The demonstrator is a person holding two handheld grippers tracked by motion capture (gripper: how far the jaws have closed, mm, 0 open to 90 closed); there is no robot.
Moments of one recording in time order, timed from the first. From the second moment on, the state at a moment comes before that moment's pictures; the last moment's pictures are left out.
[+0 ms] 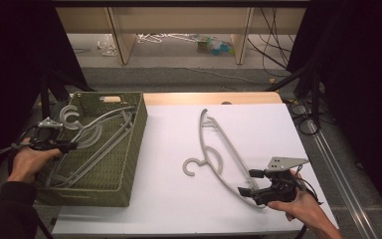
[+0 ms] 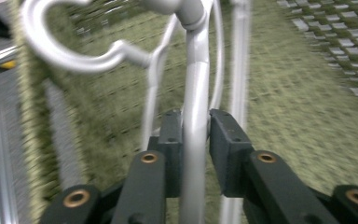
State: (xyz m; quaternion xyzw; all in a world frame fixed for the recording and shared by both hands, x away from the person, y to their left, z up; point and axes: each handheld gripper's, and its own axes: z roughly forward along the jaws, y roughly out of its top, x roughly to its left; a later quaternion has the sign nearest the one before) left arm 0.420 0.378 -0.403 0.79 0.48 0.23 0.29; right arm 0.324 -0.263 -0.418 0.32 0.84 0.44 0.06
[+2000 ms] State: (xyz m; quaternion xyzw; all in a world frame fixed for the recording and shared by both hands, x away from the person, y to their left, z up) left arm 0.288 0.152 -0.416 0.79 0.32 0.20 0.48; right arm 0.324 -0.260 -0.424 0.34 0.82 0.45 0.08
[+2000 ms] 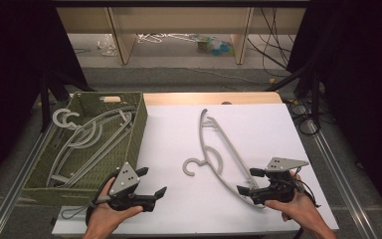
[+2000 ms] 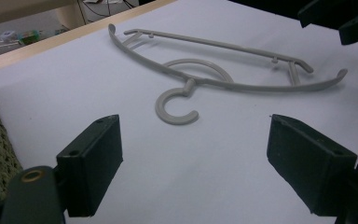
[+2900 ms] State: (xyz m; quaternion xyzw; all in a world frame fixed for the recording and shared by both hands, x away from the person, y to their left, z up) left arm 0.283 0.153 -0.431 0.78 0.32 0.20 0.49; right arm 0.349 -0.216 -0.456 0.34 0.87 0.35 0.07
